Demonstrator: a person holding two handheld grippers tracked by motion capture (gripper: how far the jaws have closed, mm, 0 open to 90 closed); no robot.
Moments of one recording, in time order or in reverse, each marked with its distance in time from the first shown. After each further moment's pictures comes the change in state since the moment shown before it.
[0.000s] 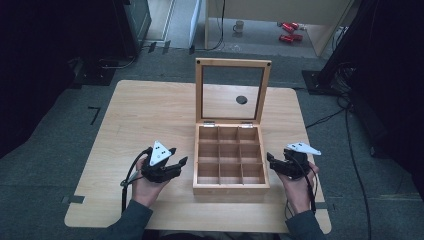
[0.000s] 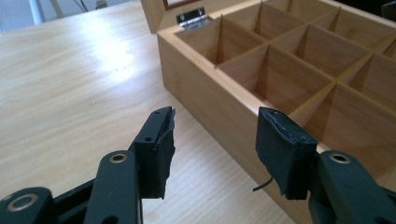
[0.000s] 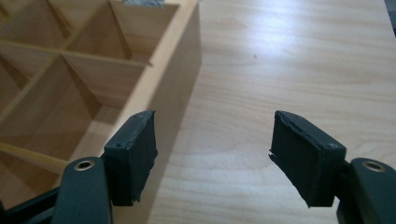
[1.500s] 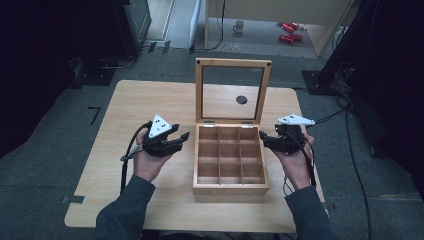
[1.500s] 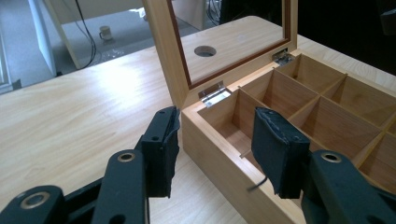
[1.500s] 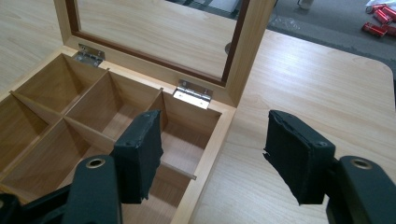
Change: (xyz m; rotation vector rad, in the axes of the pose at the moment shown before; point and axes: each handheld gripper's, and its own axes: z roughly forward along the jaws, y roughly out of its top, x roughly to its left) left arm 0.026 0.063 0.010 -0.071 -0.012 0.015; right arm 0.024 0.084 -0.008 -0.013 0.074 -0.154
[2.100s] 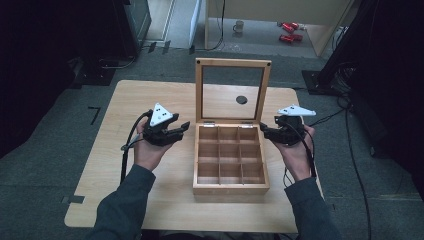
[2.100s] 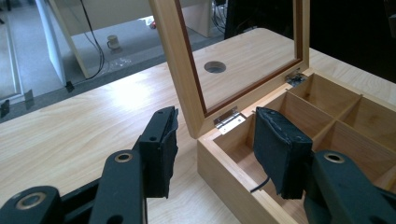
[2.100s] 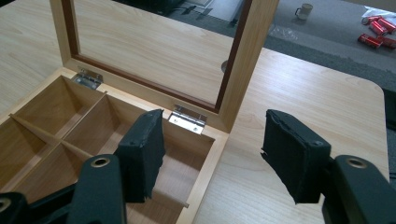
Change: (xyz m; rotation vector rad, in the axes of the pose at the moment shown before) left arm 0.012 0.024 0.007 -0.011 0.025 0.015; right arm -0.005 0.023 0.002 -0.026 0.003 -0.010
